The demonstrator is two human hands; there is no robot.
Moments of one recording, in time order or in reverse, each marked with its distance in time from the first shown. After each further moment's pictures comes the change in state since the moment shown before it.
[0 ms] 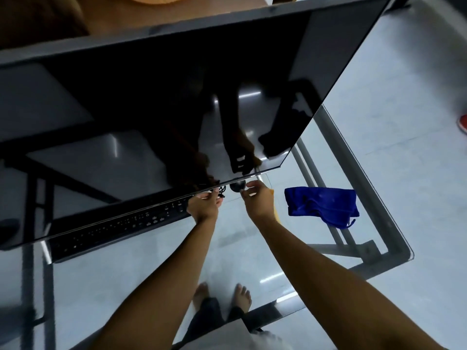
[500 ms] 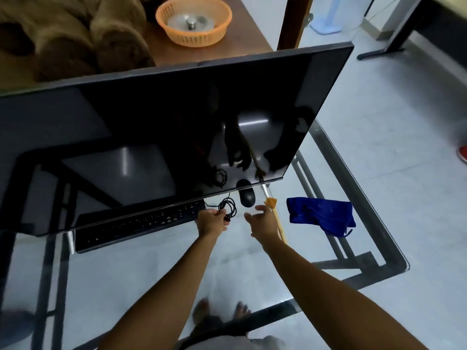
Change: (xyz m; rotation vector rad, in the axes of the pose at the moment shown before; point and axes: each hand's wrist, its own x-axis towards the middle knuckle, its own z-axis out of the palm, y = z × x) left_hand -0.058 0.011 -0.042 0.269 -0.117 0.038; right_hand -0.057 0.008 -0.011 0.098 -0.106 0.169
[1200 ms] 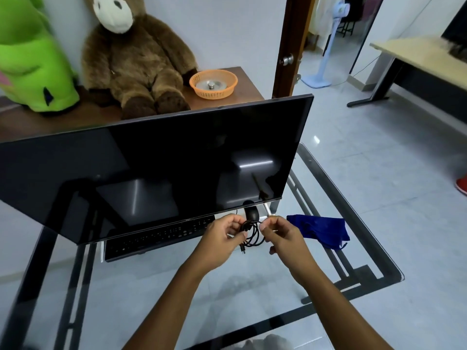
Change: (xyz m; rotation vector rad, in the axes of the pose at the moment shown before) left_hand -0.172 0.055 -0.089 0.213 -0.401 0.710; right_hand -0.173 -0.056 -0.087 0.217 -0.233 -0.389
